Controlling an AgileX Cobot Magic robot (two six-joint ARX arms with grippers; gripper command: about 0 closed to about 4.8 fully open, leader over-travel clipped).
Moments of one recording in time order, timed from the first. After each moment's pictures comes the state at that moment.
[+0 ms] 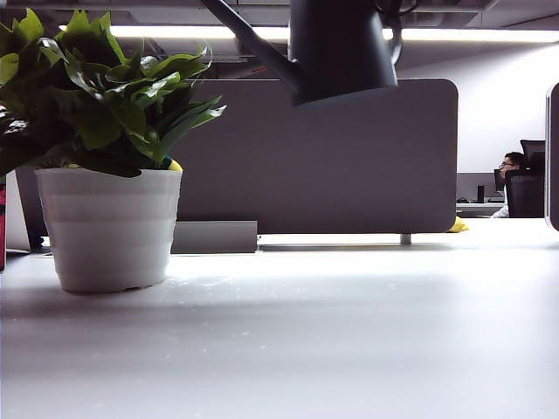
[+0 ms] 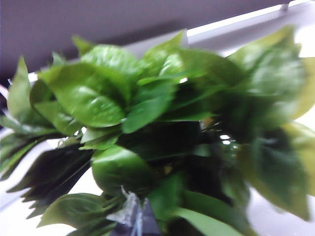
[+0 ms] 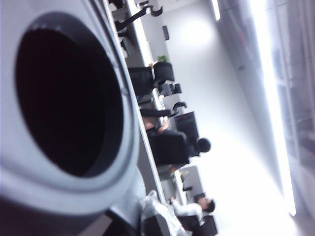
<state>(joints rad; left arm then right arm) -0.28 0.79 0.97 -0.60 -0.08 0.12 0.35 1.68 1.62 0.15 0.08 -1.29</state>
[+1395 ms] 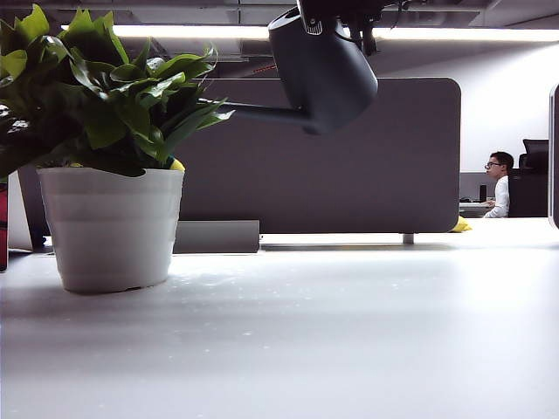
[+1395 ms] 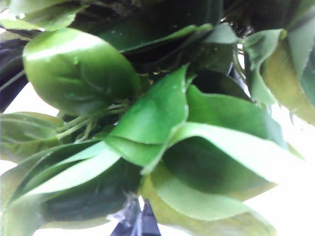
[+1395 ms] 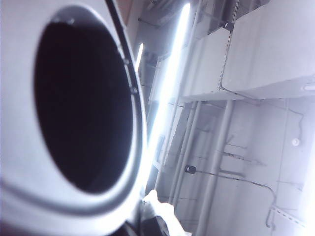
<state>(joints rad) -0.18 0.90 0.97 -0.82 0.08 0.09 0.34 1.99 1.87 0.47 -0.16 -1.90</state>
